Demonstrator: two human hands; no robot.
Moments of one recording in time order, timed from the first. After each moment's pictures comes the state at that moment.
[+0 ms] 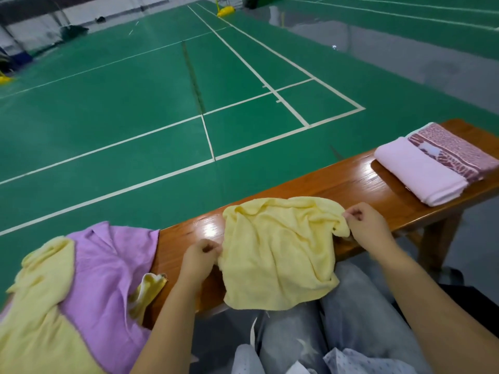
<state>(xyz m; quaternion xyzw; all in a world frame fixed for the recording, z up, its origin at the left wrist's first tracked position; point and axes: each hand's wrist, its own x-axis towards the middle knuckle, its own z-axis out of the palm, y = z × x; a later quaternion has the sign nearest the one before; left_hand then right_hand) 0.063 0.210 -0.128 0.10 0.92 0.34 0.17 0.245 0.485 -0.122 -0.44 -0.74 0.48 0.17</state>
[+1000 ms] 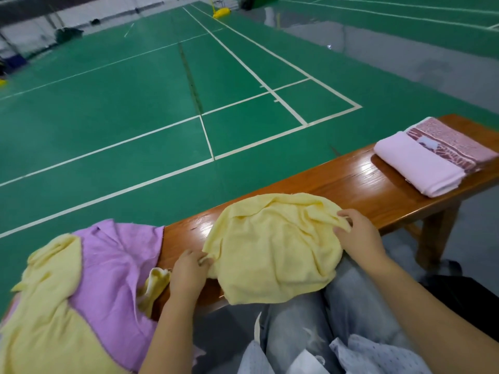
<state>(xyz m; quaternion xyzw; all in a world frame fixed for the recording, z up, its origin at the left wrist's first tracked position) 0.060 0.163 -0.147 0.15 0.97 0.18 0.09 0.253 0.445 -0.139 -0.42 -0.79 0.42 0.16</state>
